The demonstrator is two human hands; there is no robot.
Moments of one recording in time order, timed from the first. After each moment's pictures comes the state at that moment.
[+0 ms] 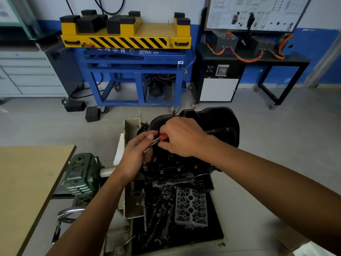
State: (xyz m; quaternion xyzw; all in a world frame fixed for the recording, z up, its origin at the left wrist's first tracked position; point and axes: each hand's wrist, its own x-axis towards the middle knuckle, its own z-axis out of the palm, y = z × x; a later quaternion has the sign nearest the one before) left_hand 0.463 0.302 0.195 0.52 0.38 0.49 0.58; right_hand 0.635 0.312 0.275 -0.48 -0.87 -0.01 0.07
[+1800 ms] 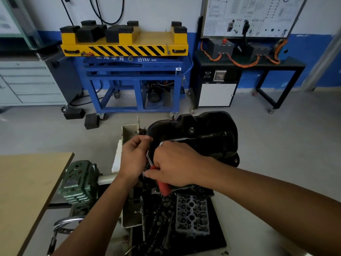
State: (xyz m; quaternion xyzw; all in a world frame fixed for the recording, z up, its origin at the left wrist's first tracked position) left_hand 0.482 0.308 0.200 0.47 0.49 0.55 0.48; right_hand 0.619 0.263 0.277 -0.45 -0.88 0.10 0.07
